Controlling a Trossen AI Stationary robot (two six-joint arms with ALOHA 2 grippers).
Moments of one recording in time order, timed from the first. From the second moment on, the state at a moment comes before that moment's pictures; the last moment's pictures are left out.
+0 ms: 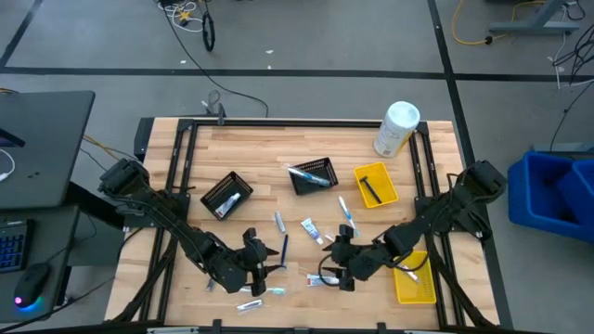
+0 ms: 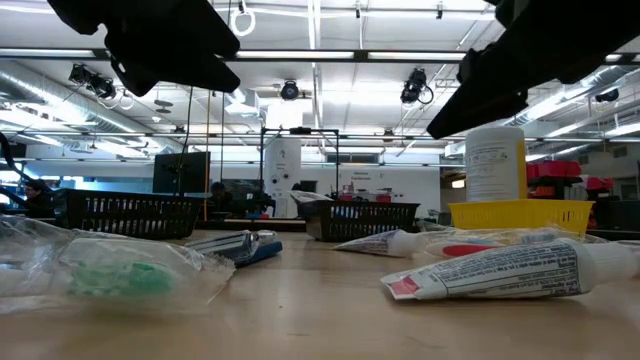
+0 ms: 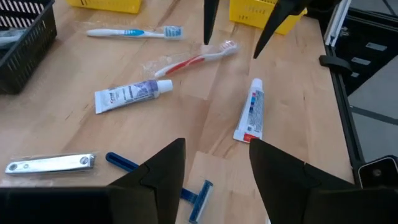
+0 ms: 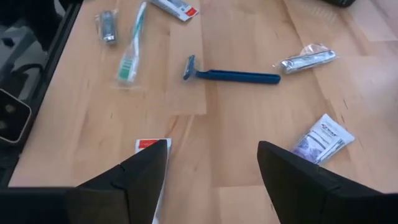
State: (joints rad) left arm -0.69 1.62 0.91 0.02 -0.70 -0.71; right arm 0.59 1.64 0.89 -0.03 0.43 0.44
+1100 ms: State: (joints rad) left arm -0.51 1.61 1.06 -0.20 -0.54 -0.45; right arm 0.48 1.64 0.89 -0.02 0.41 0.47
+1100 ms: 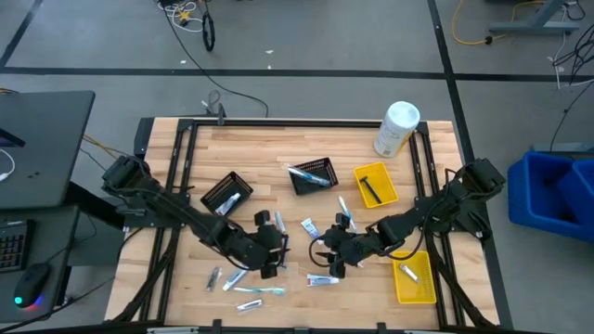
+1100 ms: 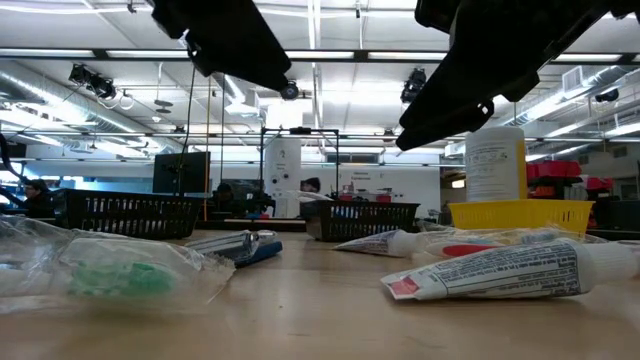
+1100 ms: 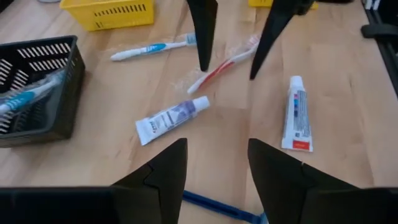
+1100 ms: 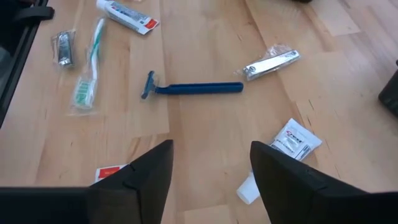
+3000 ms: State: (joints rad) left arm -0.77 1.62 0.95 -0.61 -0.13 -1.38; right arm 0.49 1.65 0.90 -0.02 0.39 0.46
